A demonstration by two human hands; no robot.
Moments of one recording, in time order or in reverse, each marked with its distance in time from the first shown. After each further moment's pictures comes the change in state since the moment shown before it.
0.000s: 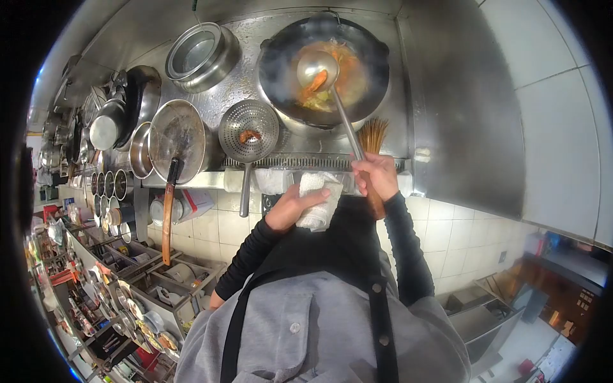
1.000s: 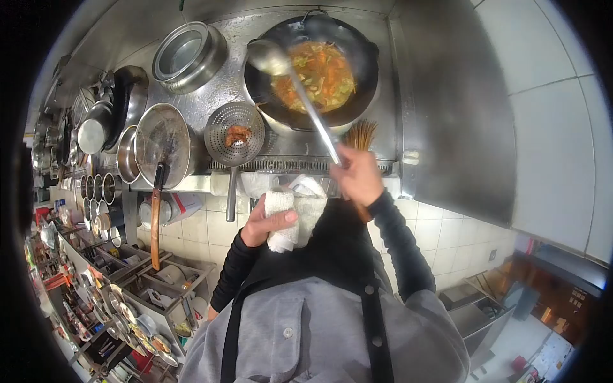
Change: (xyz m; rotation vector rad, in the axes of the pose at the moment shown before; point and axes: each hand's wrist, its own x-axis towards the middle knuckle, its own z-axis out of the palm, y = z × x) left_hand -0.032 0.038 0.008 -0.152 -0.054 0.129; right_hand -0.010 -0.041 0.029 -0.582 -0.006 -0.263
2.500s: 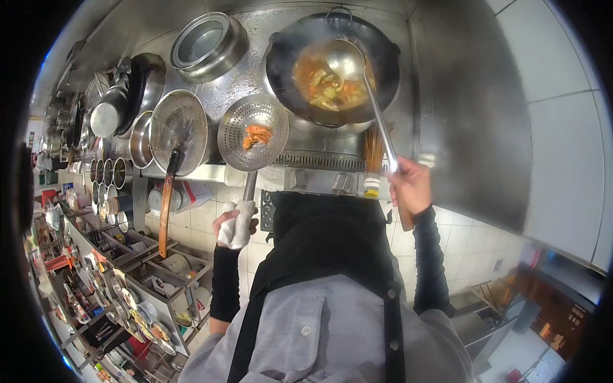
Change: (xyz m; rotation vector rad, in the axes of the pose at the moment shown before) left_hand -0.102 -0.106 -0.167 -0.476 0.532 -0.104; right_hand -0.030 0.039 -0.044 0.199 0.173 0.124
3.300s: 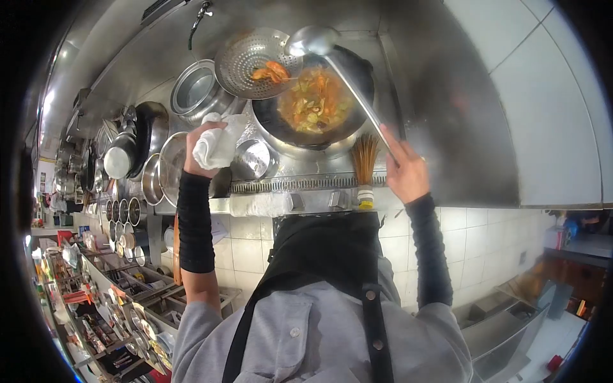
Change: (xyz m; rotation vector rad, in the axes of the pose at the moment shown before) left_hand 0.065 0.178 0.209 1.216 -0.341 1.041; right_hand 0.003 -0.014 -0.037 -0.789 0.362 -0.736
